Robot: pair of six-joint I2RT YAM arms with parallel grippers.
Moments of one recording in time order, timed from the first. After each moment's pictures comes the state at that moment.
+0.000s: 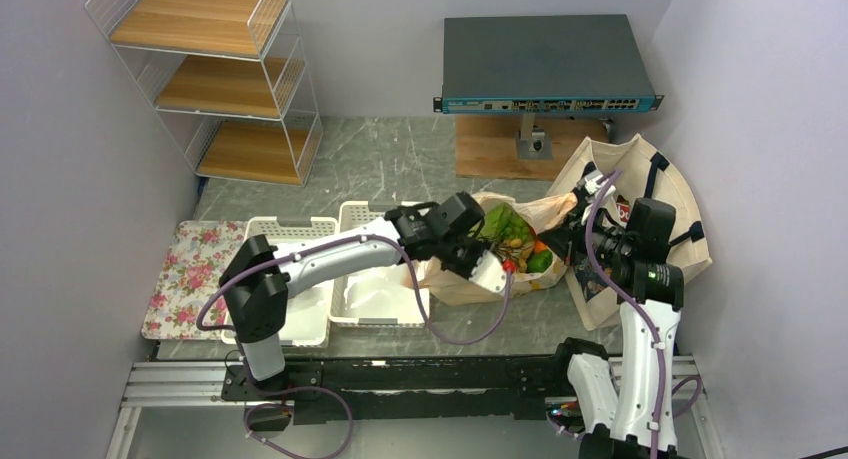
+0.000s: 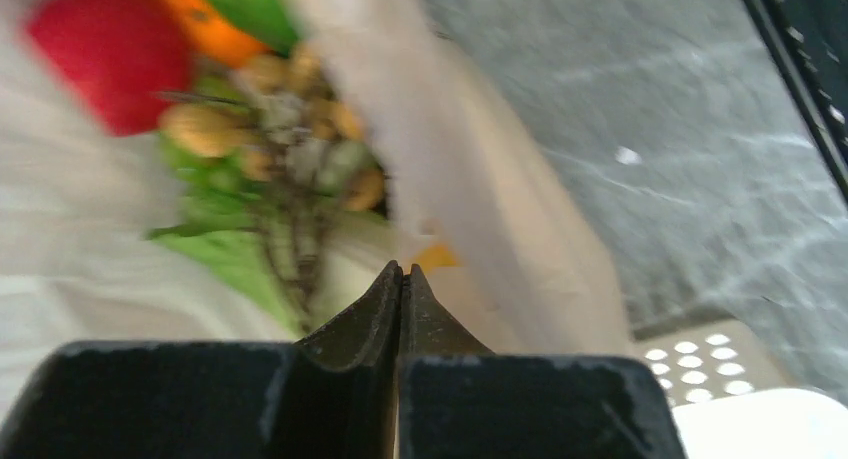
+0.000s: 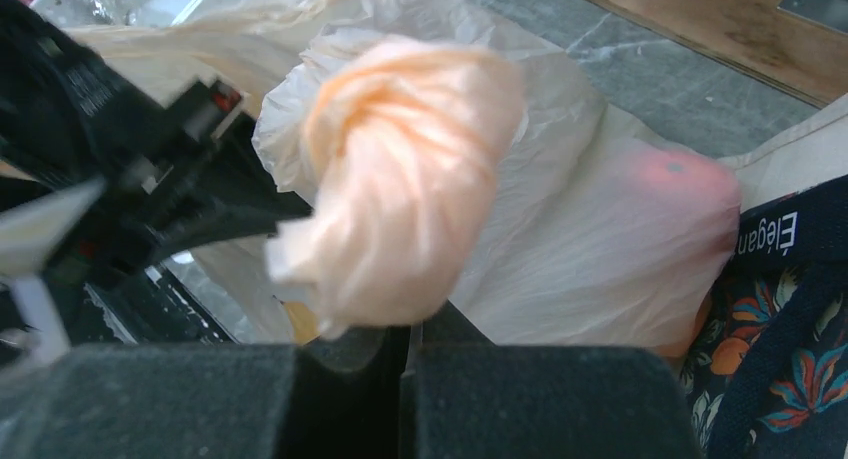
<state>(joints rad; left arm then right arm) -1.07 1.77 1.53 -0.56 0.35 1.01 -0.25 0.75 0.92 -0.81 -0.90 -0.30</state>
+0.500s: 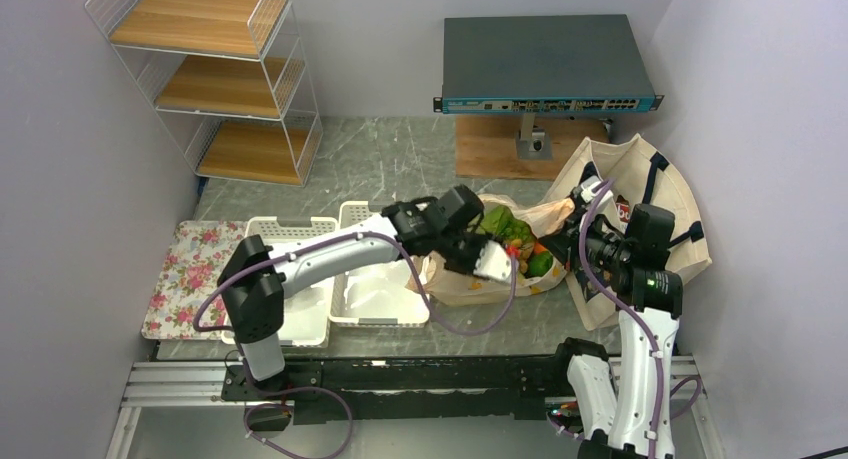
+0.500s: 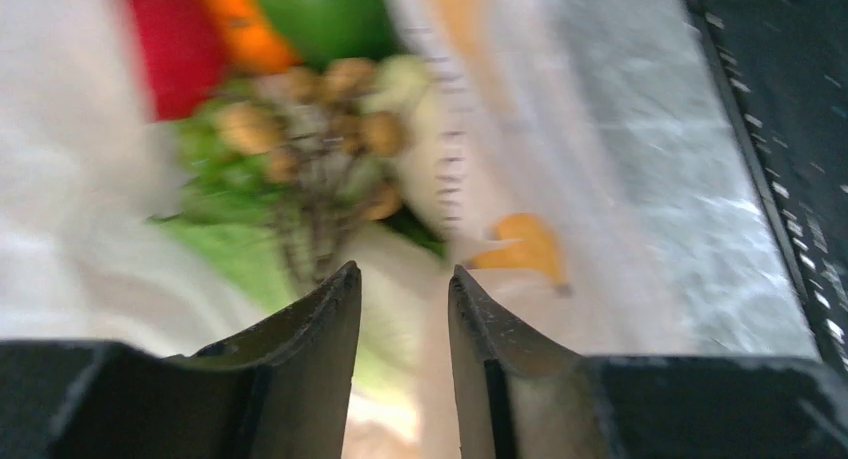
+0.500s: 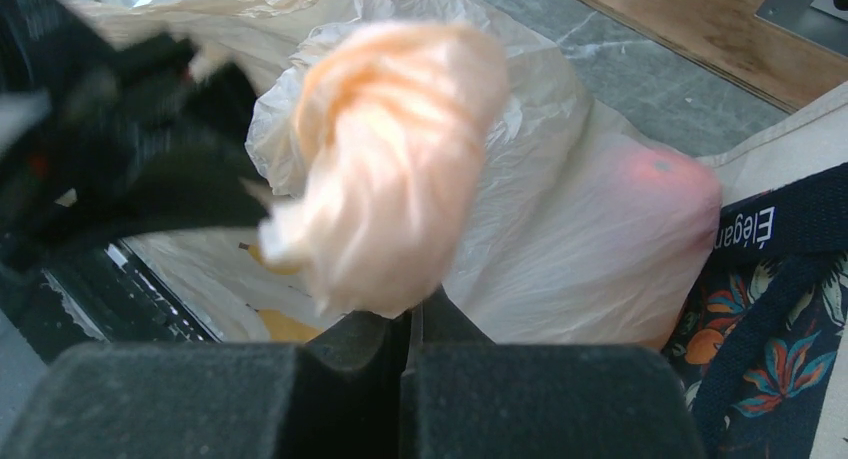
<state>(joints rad) -1.07 1.77 1.50 -0.60 0.39 0.91 -0.25 0.71 0.89 -0.82 -0.87 -0.35</state>
